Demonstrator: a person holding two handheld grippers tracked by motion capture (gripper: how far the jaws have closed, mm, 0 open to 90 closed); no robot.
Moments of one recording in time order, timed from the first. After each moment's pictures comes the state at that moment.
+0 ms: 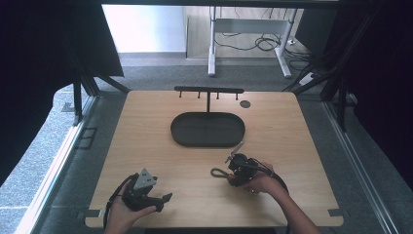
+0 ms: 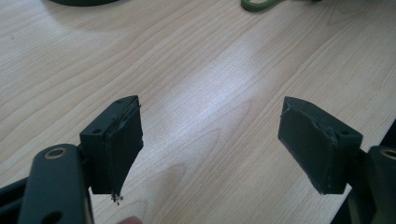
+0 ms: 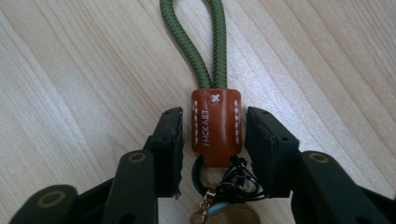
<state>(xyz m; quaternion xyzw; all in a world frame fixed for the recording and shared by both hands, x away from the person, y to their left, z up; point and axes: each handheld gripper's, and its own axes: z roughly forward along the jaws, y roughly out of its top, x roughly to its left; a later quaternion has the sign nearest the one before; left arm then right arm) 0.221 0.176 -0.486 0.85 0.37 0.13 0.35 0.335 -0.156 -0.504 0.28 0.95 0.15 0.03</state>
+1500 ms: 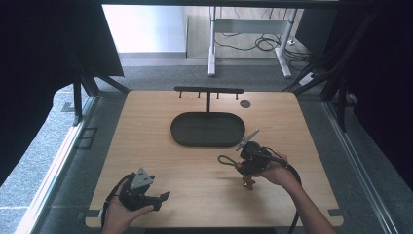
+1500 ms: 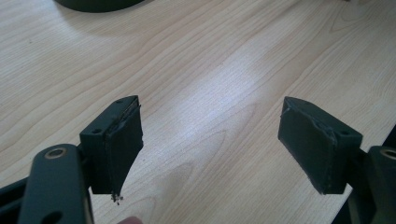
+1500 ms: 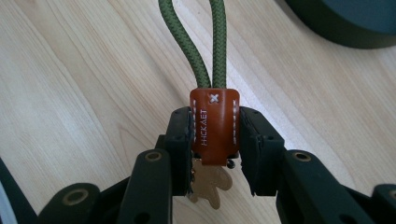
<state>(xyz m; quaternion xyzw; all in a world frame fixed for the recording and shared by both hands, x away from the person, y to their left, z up) 0.220 0.182 -0.481 0.84 0.38 0.14 0.36 0.338 -0.180 -0.444 0.29 0.94 0.18 0.05</state>
